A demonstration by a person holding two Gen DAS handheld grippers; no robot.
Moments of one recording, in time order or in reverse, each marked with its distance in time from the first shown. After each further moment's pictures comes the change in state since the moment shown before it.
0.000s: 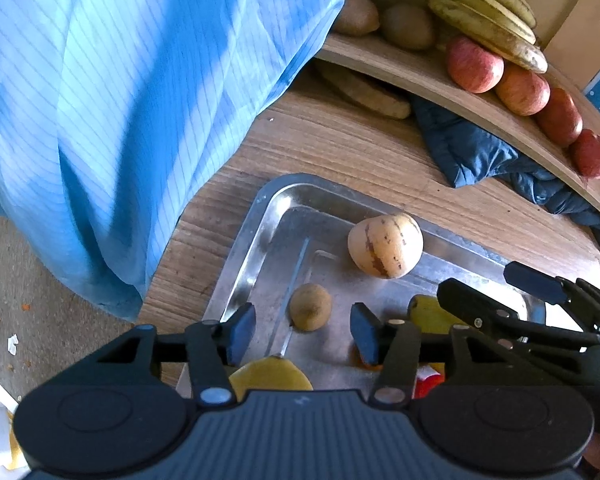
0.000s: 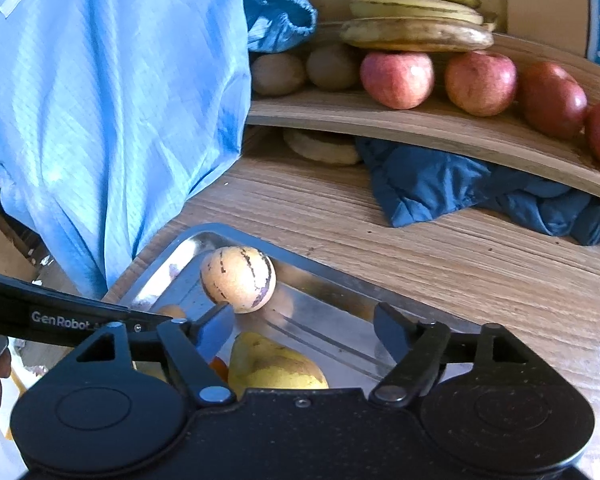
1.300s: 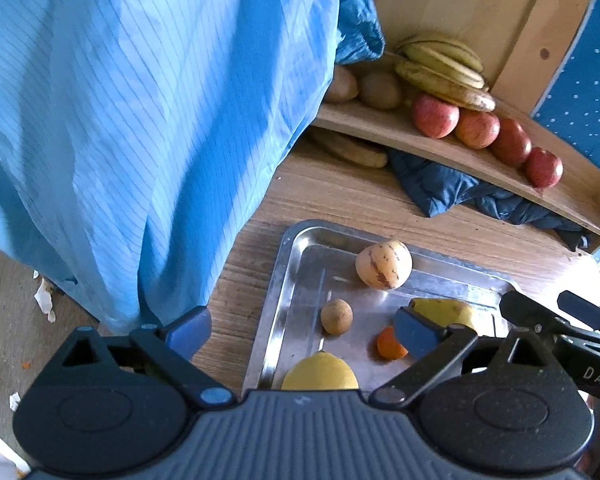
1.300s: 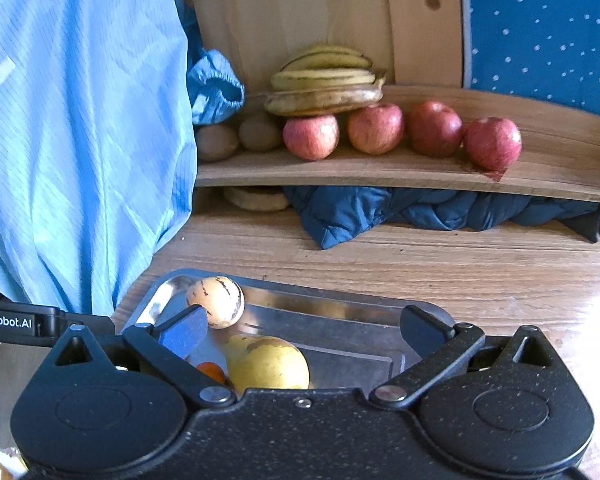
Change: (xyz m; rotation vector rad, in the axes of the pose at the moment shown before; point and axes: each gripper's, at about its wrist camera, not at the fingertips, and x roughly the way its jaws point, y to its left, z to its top) left arm -0.065 0.033 -0.017 0.105 -0.180 -0.063; right arm -0.076 0.032 -0.029 0.154 -0.188 -0.223
